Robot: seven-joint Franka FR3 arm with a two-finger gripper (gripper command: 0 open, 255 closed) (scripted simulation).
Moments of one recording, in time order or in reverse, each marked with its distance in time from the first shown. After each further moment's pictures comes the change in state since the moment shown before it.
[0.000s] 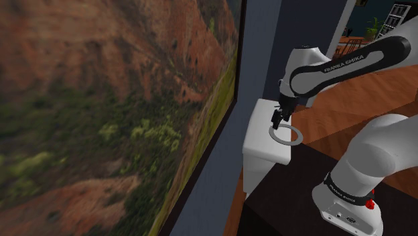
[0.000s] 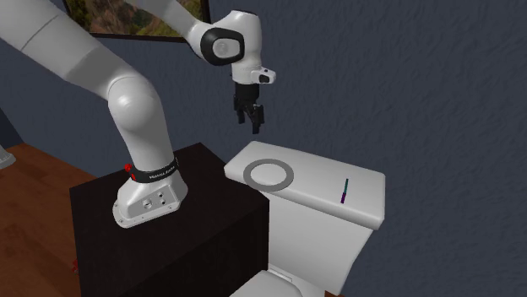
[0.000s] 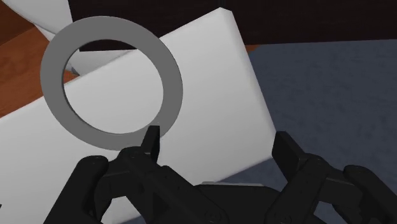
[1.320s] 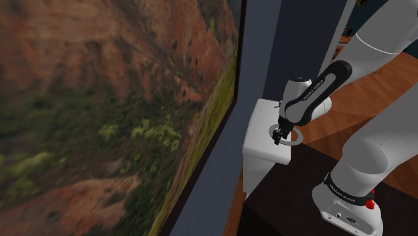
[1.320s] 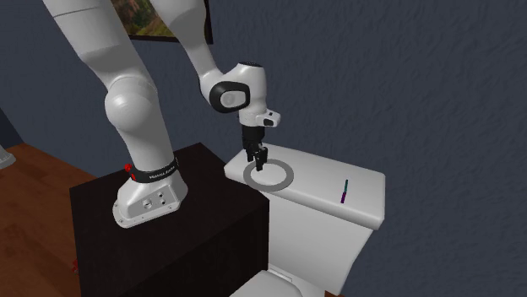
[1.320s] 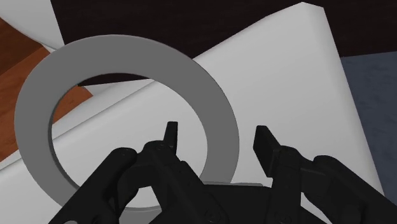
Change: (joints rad) arm -0.110 0.444 -0.032 -0.076 -0.109 0.522 0.035
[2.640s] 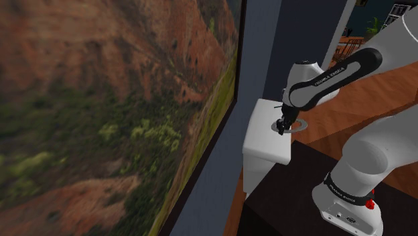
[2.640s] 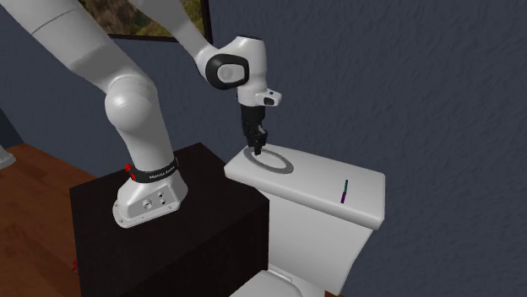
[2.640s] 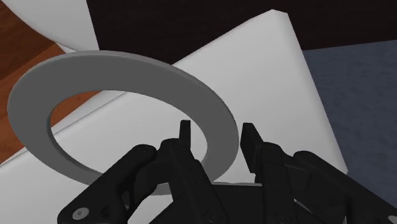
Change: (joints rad) arm 0.001 -0.269 0.007 0.023 0.016 -0.294 -0.013
